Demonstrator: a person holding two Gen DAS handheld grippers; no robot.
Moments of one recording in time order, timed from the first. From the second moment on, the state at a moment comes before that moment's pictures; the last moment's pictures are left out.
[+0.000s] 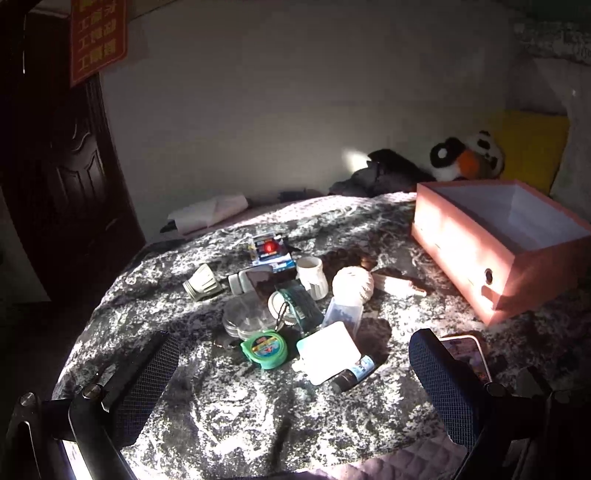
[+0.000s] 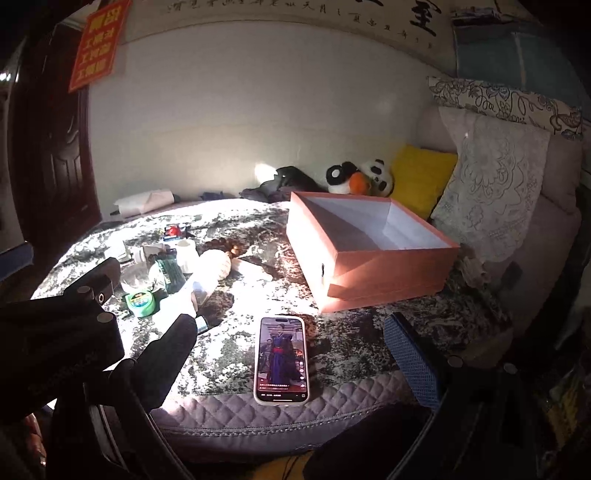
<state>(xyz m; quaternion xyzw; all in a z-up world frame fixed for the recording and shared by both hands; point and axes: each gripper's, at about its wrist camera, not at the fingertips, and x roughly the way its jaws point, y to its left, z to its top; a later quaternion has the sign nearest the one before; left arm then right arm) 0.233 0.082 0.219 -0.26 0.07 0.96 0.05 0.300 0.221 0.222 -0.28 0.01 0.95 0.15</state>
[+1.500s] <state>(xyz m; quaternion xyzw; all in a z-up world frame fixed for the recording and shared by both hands) -0.001 0.039 0.025 -0.51 -0.02 0.86 -0.03 0.075 0.162 0.048 -0.47 -0.06 0.87 -0.11</state>
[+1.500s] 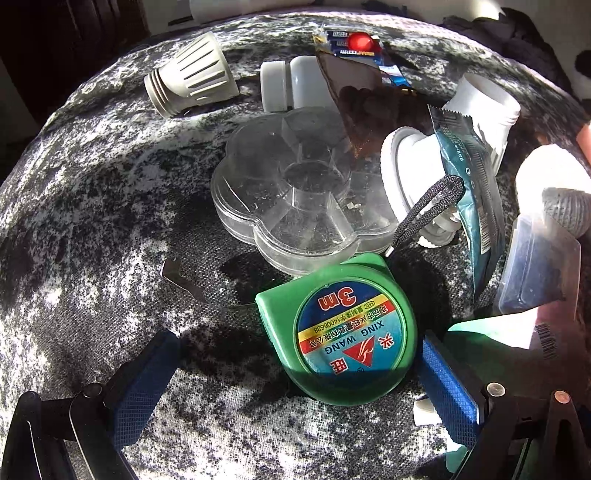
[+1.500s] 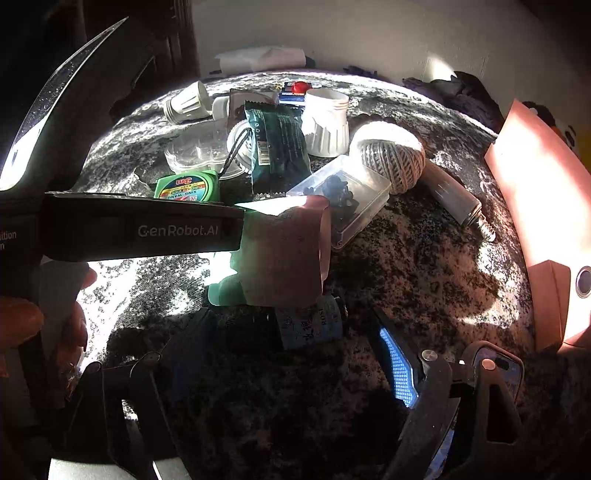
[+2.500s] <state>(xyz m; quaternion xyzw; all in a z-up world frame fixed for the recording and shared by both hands) 0.097 0.048 0.122 -0.40 -0.01 0.92 0.03 0.161 0.197 0.105 -0.41 -0.04 0.91 -0.10</state>
